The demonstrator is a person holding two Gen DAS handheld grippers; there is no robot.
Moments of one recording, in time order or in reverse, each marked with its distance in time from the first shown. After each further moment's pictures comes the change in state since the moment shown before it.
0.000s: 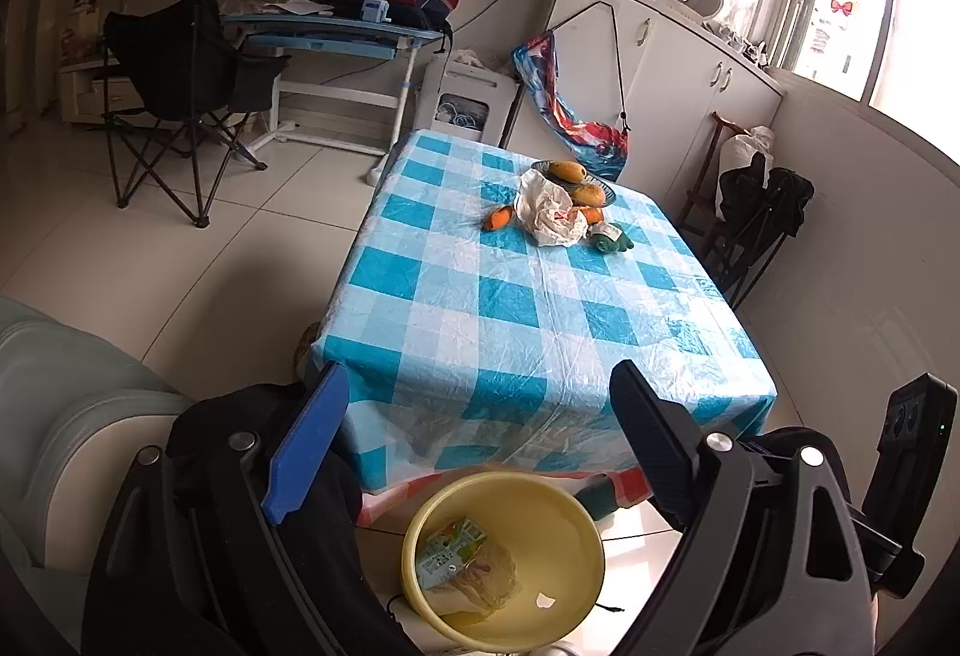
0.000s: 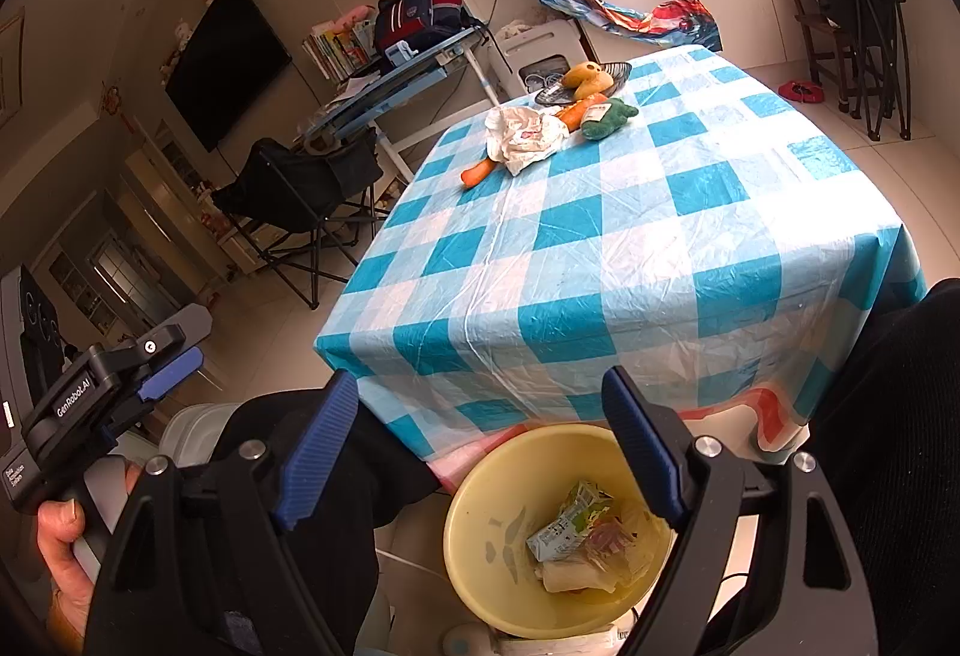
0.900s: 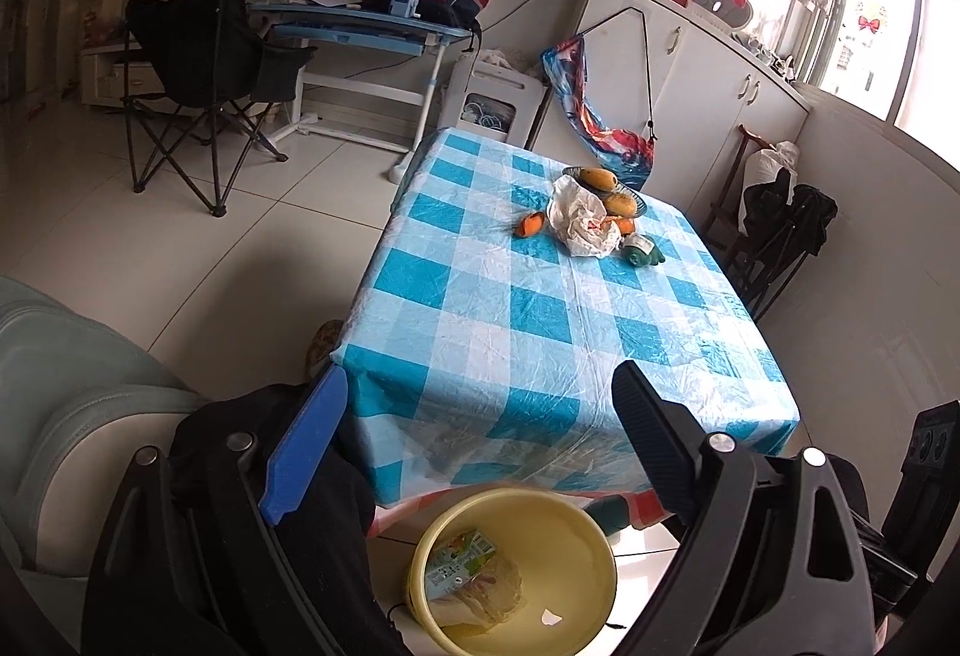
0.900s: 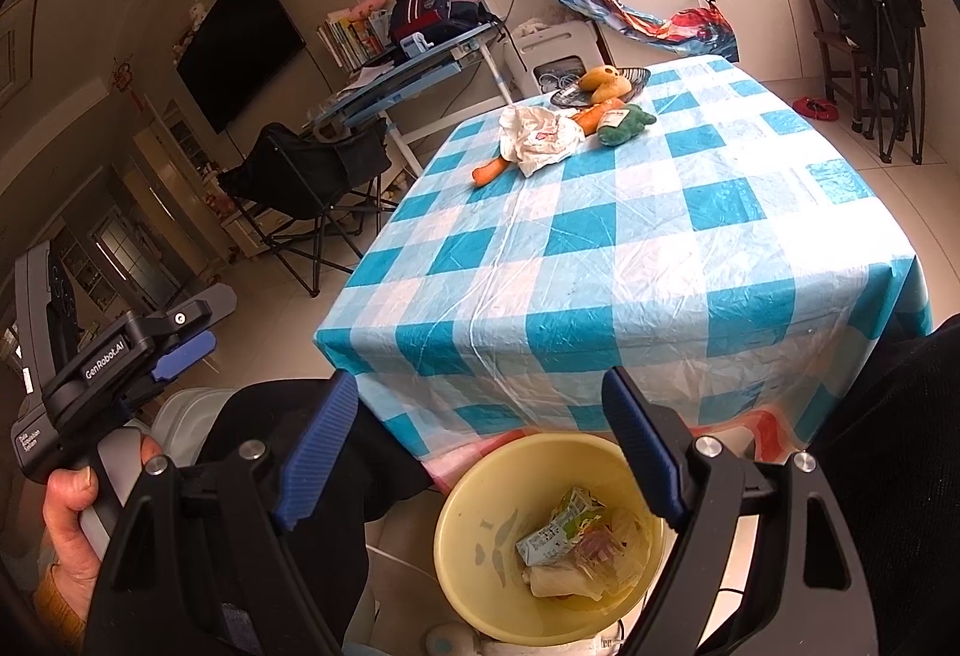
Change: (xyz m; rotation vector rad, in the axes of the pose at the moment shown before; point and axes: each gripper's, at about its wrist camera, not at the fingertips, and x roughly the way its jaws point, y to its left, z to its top) left arm 0.025 0.014 0.009 -0.050 0.002 0.047; right arm 0.006 -0.004 0.012 -0.058 0.010 0.008
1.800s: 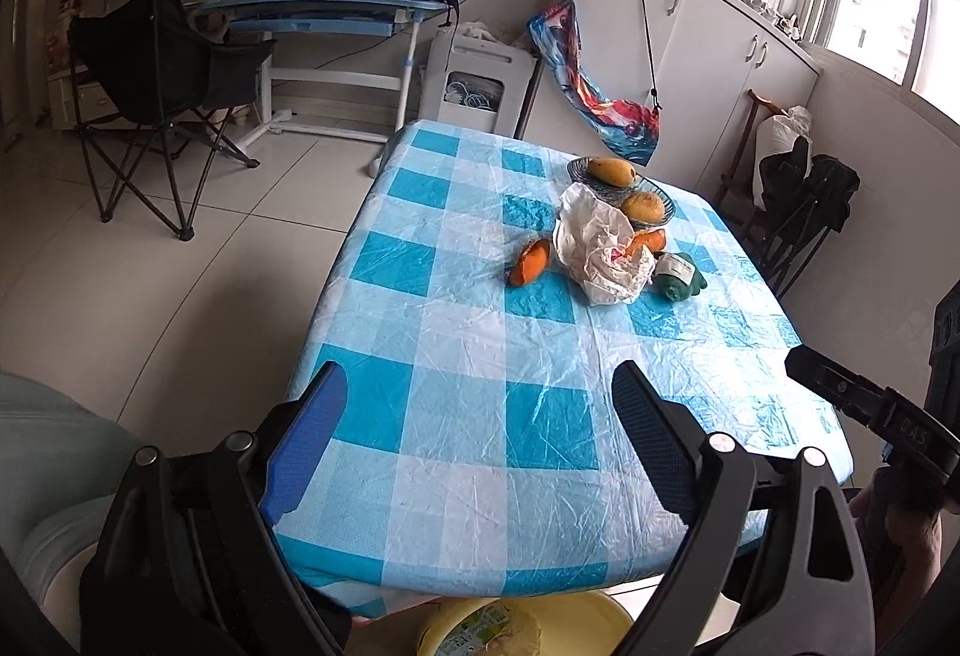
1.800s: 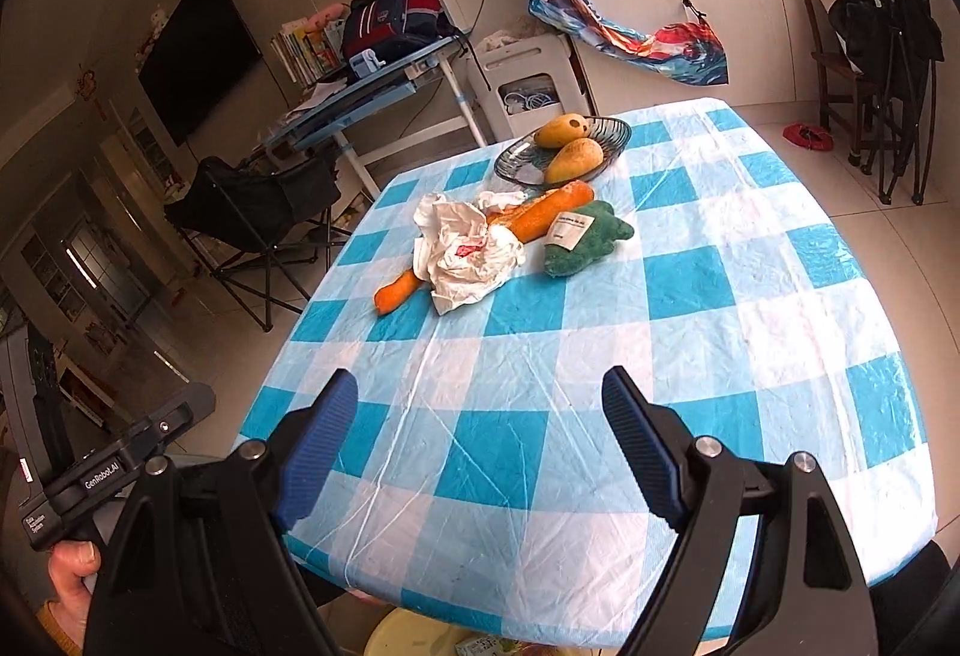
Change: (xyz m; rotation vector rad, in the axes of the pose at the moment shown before) left arm 0.131 -0.026 0.069 0.085 0.068 0.004; right arm 0.089 -0.050 0.125 -0.021 -0.003 -0.083
